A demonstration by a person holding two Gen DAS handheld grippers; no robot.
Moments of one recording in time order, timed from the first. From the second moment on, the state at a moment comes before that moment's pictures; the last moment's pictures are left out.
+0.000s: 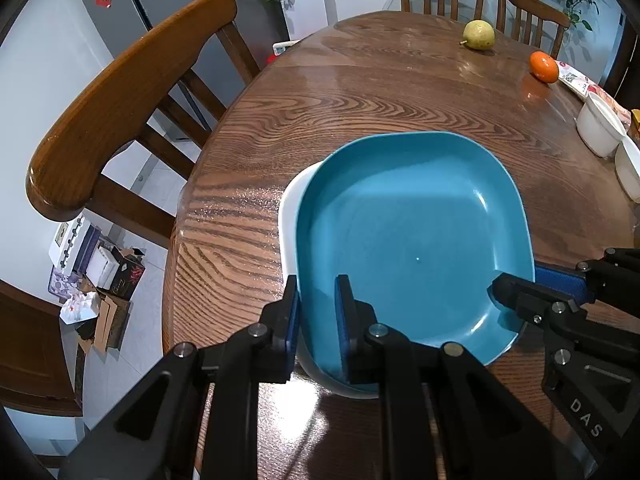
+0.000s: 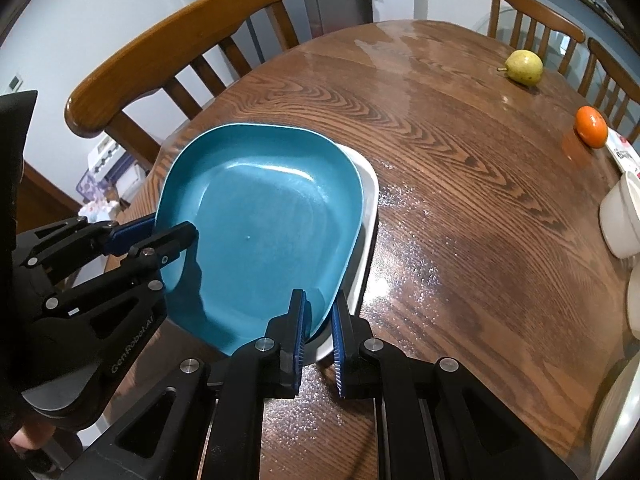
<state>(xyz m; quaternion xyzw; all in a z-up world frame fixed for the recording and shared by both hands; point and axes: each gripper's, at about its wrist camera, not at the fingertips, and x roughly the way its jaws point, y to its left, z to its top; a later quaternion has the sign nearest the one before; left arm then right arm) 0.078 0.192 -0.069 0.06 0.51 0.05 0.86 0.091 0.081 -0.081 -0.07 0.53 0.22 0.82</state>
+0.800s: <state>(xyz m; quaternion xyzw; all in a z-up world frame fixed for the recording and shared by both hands) 0.075 0.192 -0.069 0.07 0.51 0.06 0.86 0.088 0.081 -0.076 -0.08 0.52 0.21 0.83</state>
